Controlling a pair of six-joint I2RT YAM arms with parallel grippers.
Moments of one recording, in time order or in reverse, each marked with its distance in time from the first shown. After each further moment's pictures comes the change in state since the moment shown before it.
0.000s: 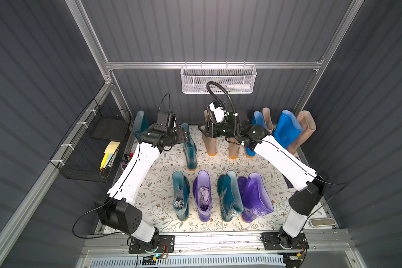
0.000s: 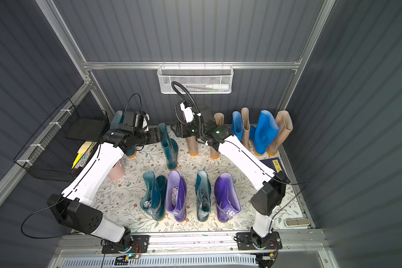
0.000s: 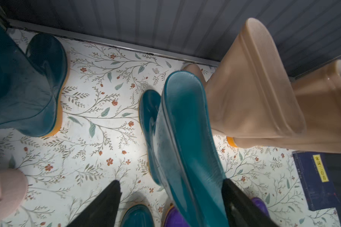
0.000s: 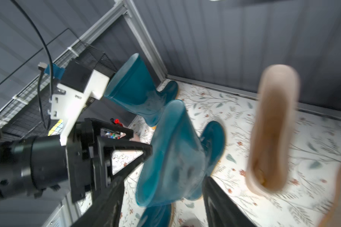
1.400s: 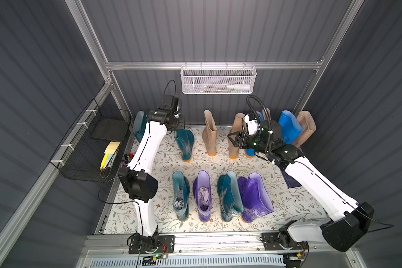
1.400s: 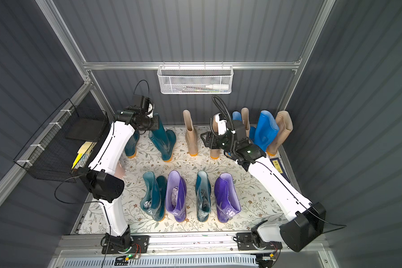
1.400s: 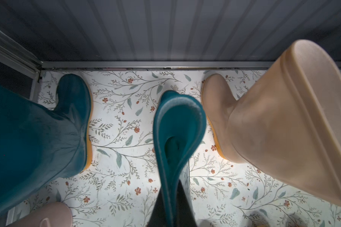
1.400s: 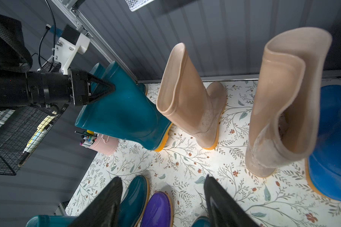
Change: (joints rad) left arm 0.099 0.400 0.566 -0.259 -0.064 0.225; right arm -0.177 -0.401 -0.508 0.110 -0.005 0.062
